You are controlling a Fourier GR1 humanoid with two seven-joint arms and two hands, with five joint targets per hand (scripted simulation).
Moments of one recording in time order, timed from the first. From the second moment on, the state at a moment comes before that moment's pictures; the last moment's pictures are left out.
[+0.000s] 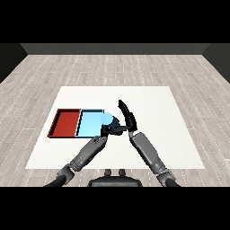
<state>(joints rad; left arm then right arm) -0.56 0.00 -0.57 -0.95 0.40 0.63 -0.36 -0.49 -0.02 0.36 -1.32 -0.17 -0.34 -0.20</state>
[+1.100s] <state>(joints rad) -0.65 0.20 -0.35 -0.86 0.34 0.60 -0.24 -0.21 -0.16 0.02 -1.69 -0.42 -0.16 -0.23</state>
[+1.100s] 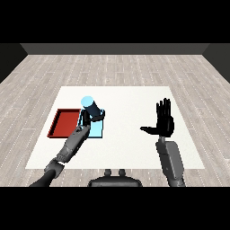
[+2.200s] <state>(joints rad) -0.81 0.18 -0.24 -0.08 0.26 0.49 -0.12 -0.29 -0.16 -0.05 -1.48 -0.44 -0.12 -0.28</state>
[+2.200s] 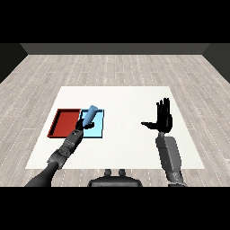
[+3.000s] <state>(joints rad) -0.82 0.16 -0.21 -0.09 0.24 0.66 -0.24 -0.26 -0.13 -0.05 -1.51 -0.45 -0.06 -0.31</state>
